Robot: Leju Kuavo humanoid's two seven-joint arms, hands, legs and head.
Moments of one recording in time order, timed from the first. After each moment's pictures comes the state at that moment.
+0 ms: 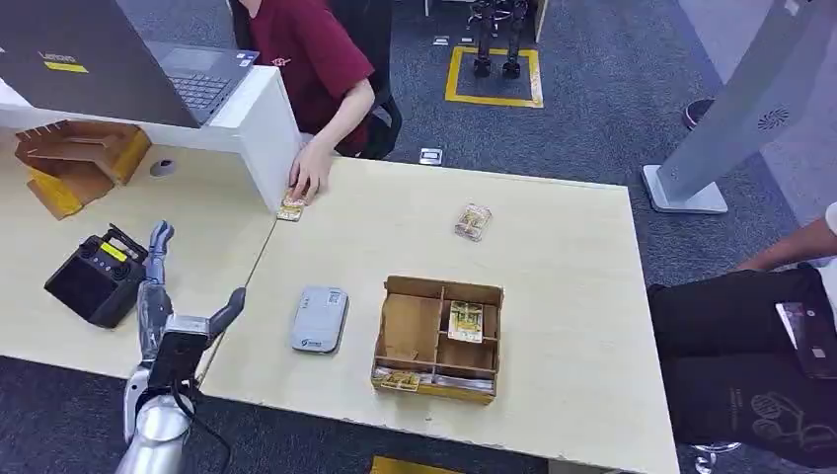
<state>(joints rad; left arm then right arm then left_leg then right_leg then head) -0.02 -0.02 0.02 -1.57 -0.54 0.27 -0.52 -0.03 0.14 -0.57 -0.19 1.54 -0.20 0.03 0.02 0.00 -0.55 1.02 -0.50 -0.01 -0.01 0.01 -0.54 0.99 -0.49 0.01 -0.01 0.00</state>
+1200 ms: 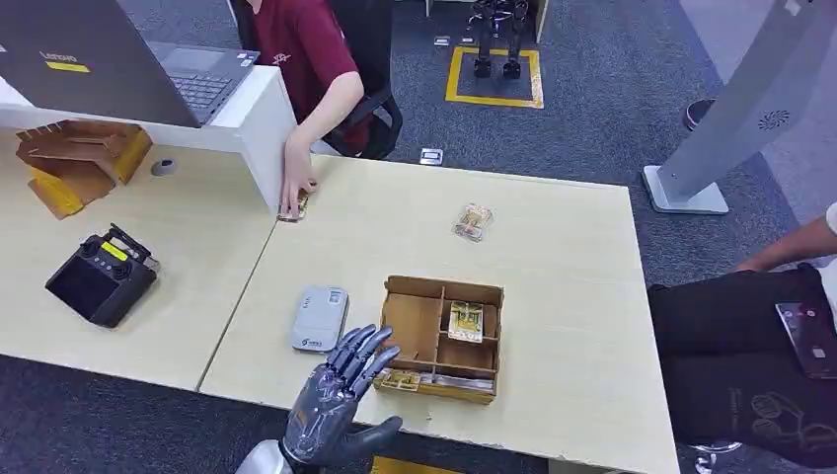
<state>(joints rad) 0.10 0.03 -0.64 -1.56 -1.08 0.54 -0.37 -0.03 0.15 -0.60 -0.19 1.57 -0.21 0.03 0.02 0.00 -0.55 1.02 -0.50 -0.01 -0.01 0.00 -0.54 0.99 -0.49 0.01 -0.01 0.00</state>
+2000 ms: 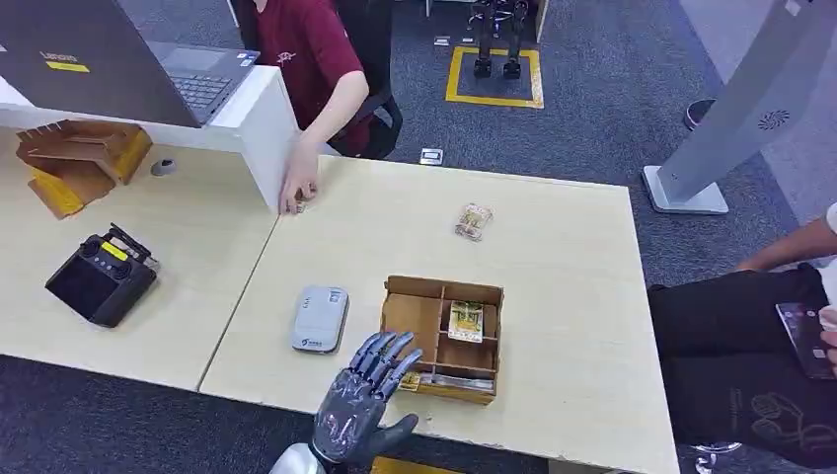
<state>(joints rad) 0.03 -0.05 -0.69 -1.32 -1.25 0.68 -0.25 -0.03 0.15 -0.60 -0.19 1.57 -0.21 0.02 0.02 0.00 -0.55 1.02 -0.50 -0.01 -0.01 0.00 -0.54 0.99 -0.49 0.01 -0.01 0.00</state>
